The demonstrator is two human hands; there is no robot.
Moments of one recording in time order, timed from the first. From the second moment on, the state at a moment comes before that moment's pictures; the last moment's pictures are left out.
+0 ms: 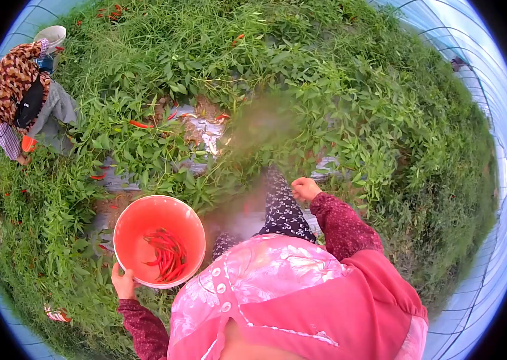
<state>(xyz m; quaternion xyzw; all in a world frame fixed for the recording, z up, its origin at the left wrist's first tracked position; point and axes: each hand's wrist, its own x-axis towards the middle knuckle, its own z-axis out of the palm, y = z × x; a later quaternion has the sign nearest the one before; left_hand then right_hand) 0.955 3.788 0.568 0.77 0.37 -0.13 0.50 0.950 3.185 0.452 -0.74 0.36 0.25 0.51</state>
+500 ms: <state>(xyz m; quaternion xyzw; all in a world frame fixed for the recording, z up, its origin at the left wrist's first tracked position) 1.298 3.561 0.636 0.84 0.38 -0.13 0.38 1.107 2.906 0.388 -0.65 0.46 0.30 0.52</state>
